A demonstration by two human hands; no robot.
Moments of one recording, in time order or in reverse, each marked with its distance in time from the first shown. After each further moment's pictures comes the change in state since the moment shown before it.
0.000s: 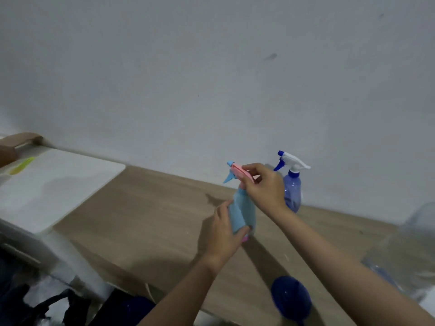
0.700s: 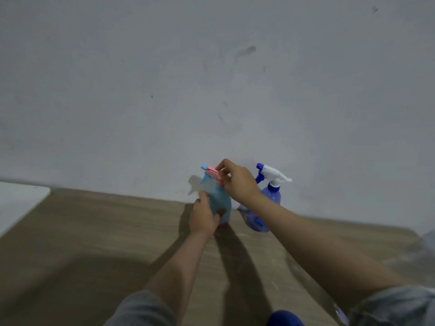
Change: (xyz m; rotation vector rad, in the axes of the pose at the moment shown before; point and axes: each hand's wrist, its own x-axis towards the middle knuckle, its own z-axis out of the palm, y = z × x) left_hand 0.159 -0.023 0.064 0.043 -0.170 -0.108; right_hand 0.113 0.069 0.030 -0.472 -0.231 0.022
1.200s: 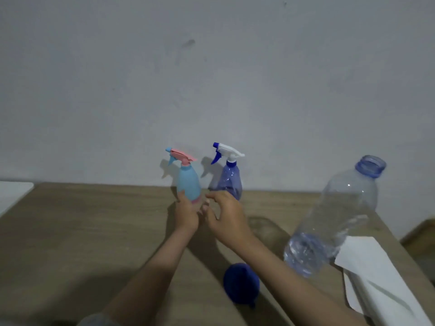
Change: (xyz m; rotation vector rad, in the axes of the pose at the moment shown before) left_hand -0.084 0.036 0.012 -0.155 -0.018 -0.110; right_hand -0.179 0.001 -0.029 0.161 0.217 -0.049
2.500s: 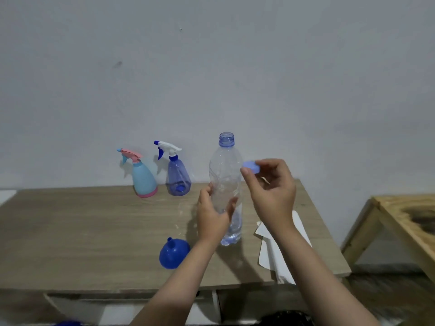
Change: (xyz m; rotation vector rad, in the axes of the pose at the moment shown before) left_hand -0.218 0.132 0.146 -0.314 0.044 0.317; right_hand -0.111 0.034 -0.267 0.671 0.566 0.060
